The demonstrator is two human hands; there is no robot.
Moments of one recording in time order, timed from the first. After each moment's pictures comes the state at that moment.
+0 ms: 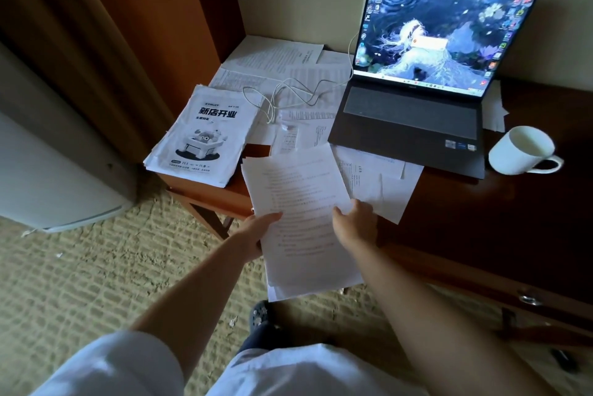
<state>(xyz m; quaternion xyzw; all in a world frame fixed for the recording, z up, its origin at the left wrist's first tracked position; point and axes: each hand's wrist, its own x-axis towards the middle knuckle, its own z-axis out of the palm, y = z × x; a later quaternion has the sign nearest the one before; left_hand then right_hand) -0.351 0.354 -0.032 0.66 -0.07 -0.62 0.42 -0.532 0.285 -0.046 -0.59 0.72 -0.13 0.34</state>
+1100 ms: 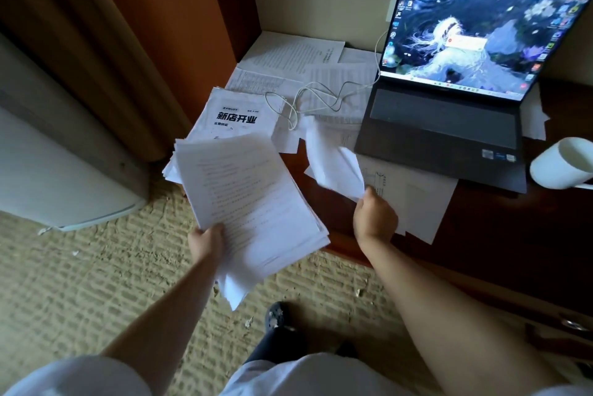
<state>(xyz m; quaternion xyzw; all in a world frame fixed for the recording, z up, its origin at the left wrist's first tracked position) -0.247 0.380 -0.034 0.83 -0.03 -0.30 0.48 -0.486 0.255 -0.038 -0.68 0.69 -0.19 0.14</state>
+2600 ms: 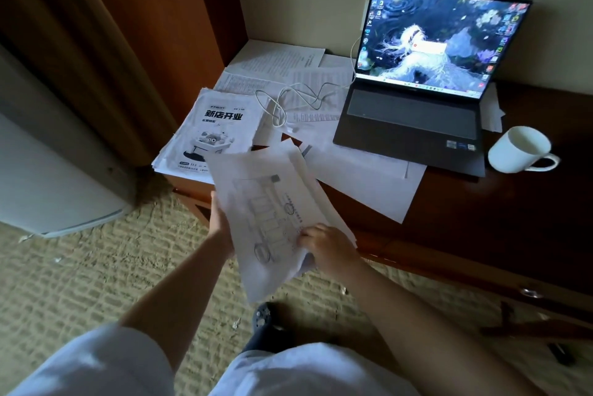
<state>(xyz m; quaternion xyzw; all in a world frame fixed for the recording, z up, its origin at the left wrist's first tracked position) -0.296 0.368 -0.028 0.61 -0.04 -0.55 0.56 -0.513 0.336 -0.046 -0.94 0.28 -0.03 0.17</state>
